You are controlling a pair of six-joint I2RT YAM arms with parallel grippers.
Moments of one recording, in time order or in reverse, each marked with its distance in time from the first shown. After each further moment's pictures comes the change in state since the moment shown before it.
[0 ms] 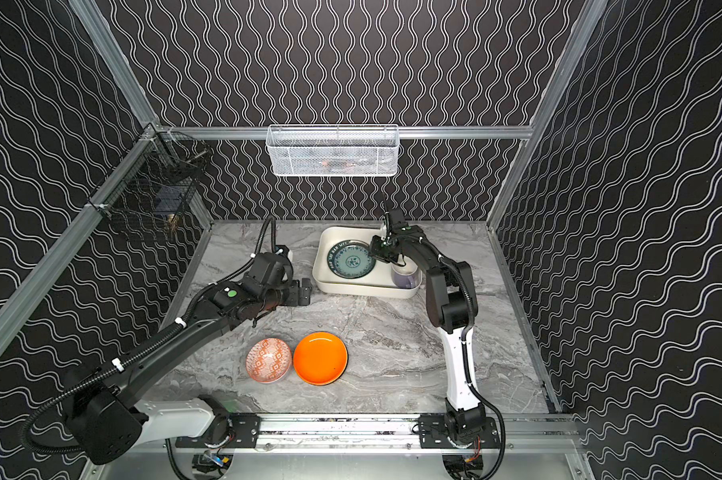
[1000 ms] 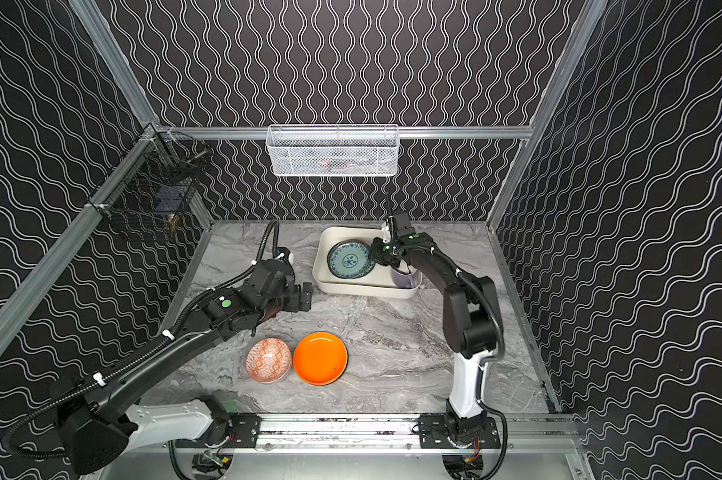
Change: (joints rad) left arm -0.109 -0.052 0.018 -0.049 -0.131 -0.019; right arm 0.035 -0.255 -0.261 0.089 -0.010 0.051
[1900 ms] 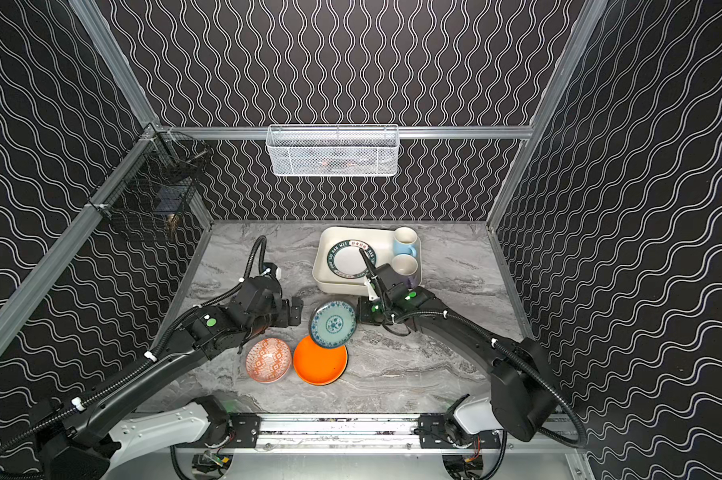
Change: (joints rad) left arm -0.016 -0.155 -0.125 -0.042 -0.005 -0.075; right arm 0.318 -0.618 -0.616 -0.006 0.079 0.112
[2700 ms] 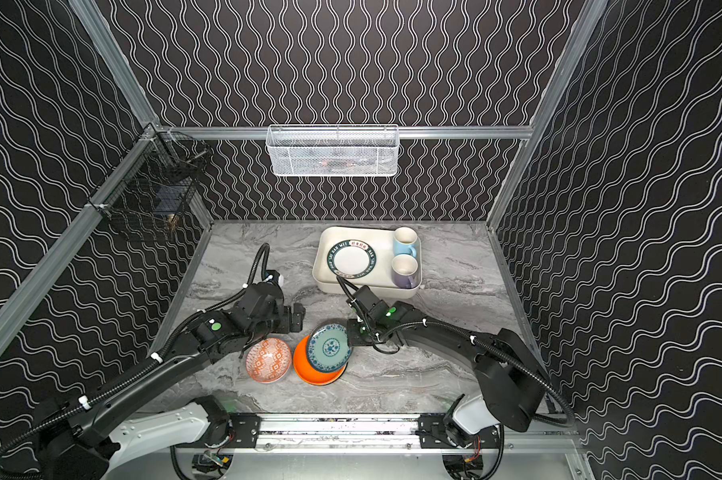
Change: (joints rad) left arm -0.001 -0.021 -0.087 0.034 0.049 -0.030; right arm 0.183 0.069 -0.072 -0.010 0.138 0.045
